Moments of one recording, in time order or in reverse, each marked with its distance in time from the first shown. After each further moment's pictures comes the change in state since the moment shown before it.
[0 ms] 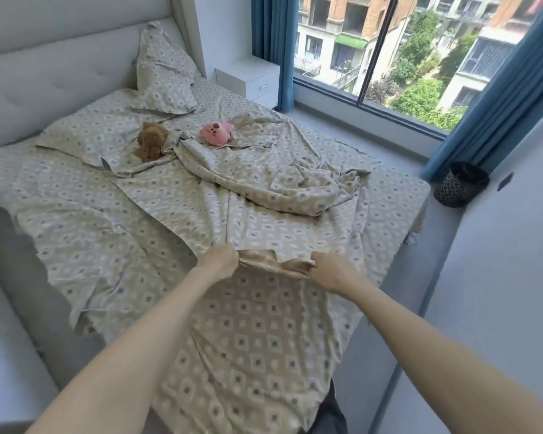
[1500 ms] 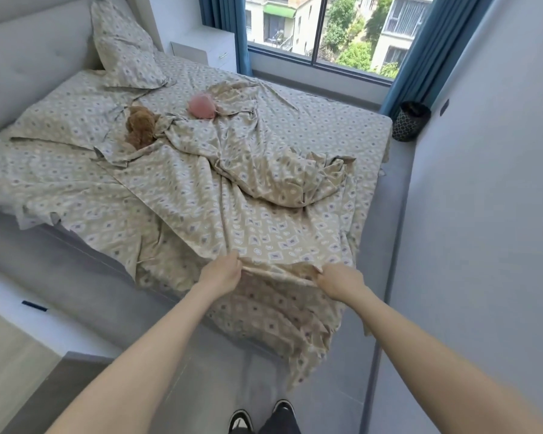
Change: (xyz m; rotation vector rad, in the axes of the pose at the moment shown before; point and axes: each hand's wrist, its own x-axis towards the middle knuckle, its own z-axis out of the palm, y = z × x) left_hand -0.247 -0.213 0.063 0.028 -0.076 0.227; right_hand -0.225 -0.190 0.231 0.037 0.034 0.373
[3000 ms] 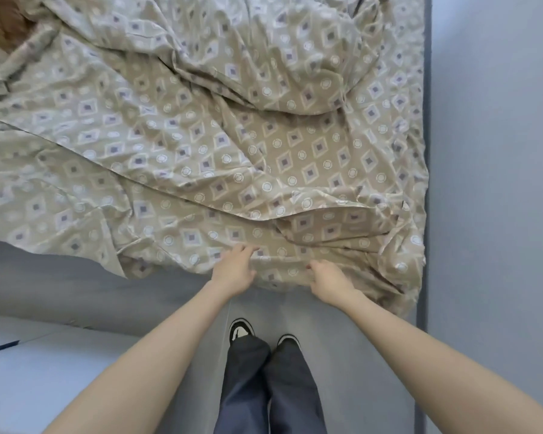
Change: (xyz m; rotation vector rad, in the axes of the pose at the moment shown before) left_hand 0.183 -0.216 0.136 0.090 -0.444 0.159; right_hand 0.167 -0.152 0.251 0.279 -0.280 0.145
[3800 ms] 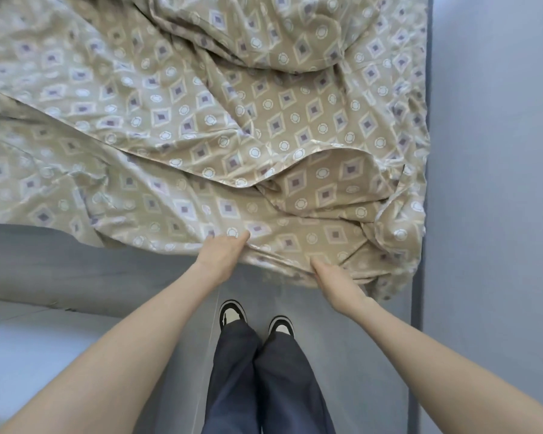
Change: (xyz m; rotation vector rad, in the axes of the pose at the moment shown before) left_hand 0.000 -0.010 0.045 0.587 0.052 0.156; right_hand -0.022 0.051 0.068 -0.055 0.068 -0.155
